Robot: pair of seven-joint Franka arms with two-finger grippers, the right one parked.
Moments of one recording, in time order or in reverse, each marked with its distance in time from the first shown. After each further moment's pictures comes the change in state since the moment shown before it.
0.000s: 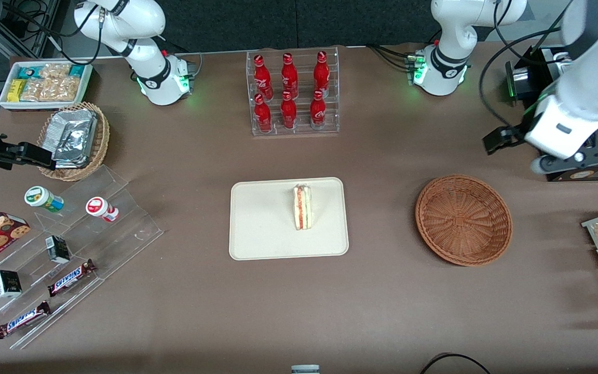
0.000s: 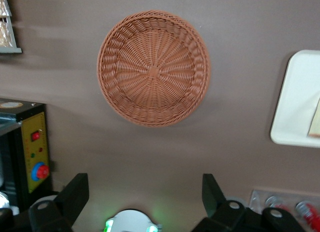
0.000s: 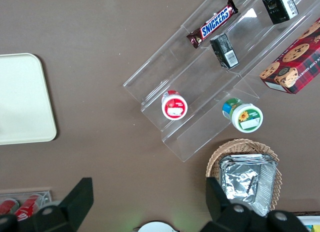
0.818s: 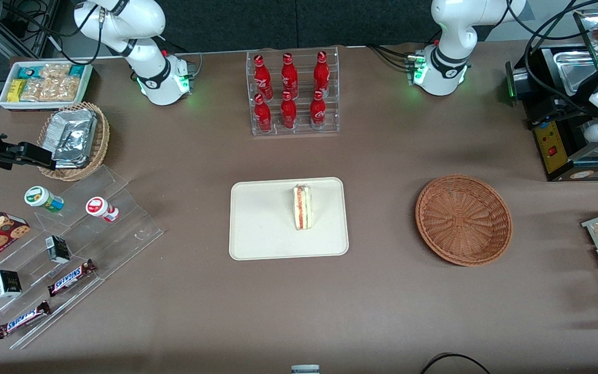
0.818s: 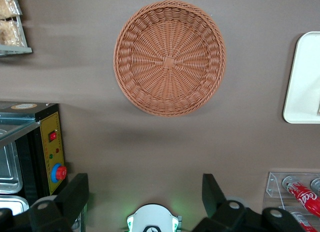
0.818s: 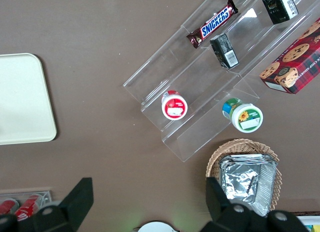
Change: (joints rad) arm 0.100 -0.126 0.039 -0.103 -0.034 0.007 0.190
